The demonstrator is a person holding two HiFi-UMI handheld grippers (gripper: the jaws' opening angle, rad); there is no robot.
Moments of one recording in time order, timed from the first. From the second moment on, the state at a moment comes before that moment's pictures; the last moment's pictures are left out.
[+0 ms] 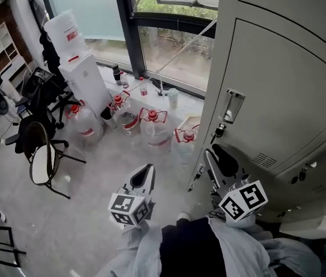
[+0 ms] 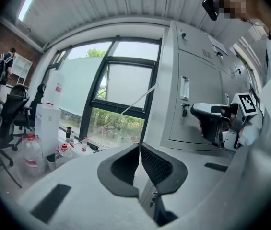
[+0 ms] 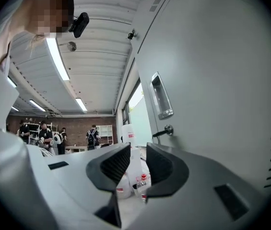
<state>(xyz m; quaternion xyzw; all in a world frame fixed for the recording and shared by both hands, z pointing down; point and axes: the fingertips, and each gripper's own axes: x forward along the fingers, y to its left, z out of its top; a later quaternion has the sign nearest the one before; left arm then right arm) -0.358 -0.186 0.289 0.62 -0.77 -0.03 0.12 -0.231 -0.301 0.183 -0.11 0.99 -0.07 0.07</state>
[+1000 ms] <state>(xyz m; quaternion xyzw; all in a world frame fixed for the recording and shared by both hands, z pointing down) -0.374 -0.296 0.251 0.84 -0.52 -0.01 0.11 -0.225 -0.321 0.137 -0.39 0.92 0.00 0.07</state>
